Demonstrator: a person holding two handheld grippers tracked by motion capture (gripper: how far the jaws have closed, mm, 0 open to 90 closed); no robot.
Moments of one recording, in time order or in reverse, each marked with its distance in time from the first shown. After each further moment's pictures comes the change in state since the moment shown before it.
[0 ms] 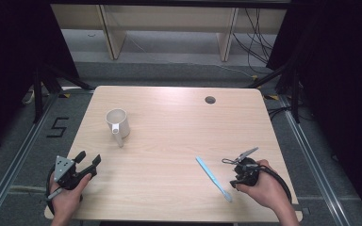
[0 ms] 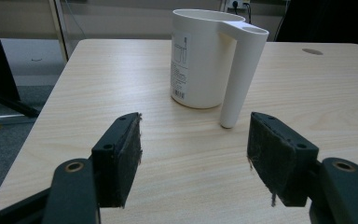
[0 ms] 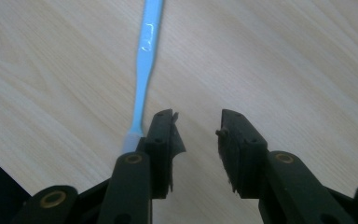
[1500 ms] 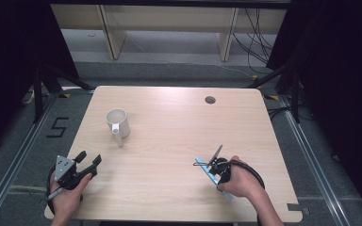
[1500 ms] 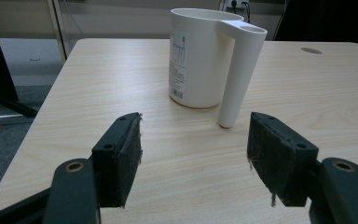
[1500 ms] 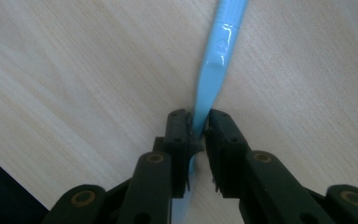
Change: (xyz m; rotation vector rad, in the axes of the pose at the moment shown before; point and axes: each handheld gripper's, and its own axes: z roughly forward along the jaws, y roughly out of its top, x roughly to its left) left arm -0.001 0.001 0.000 0.015 0.002 0.003; right arm 0.027 0.047 0.044 0.274 0.002 -0.189
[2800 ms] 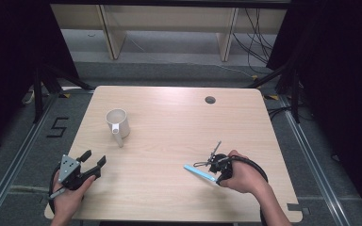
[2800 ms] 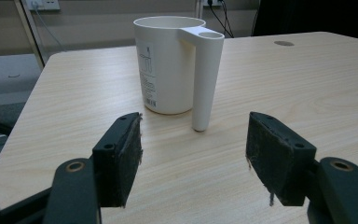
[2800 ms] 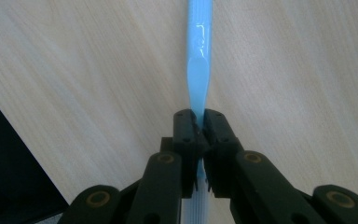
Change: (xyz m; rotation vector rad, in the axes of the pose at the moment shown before) left arm -0.012 0.005 0.000 -0.018 -0.083 0.079; right arm 0.003 0.003 -0.026 -0.060 0.025 -0.147
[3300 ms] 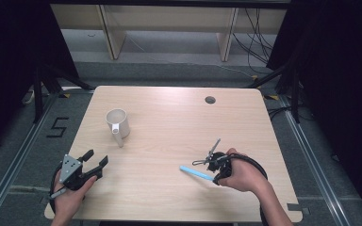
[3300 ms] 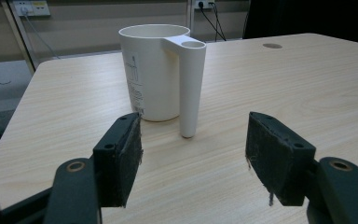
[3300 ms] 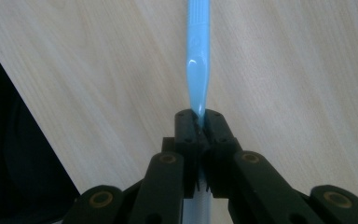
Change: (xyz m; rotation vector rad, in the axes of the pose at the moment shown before) left arm -0.008 0.005 0.000 -0.005 -0.032 0.019; right arm 0.003 0.006 -0.011 -0.049 0.046 -0.030
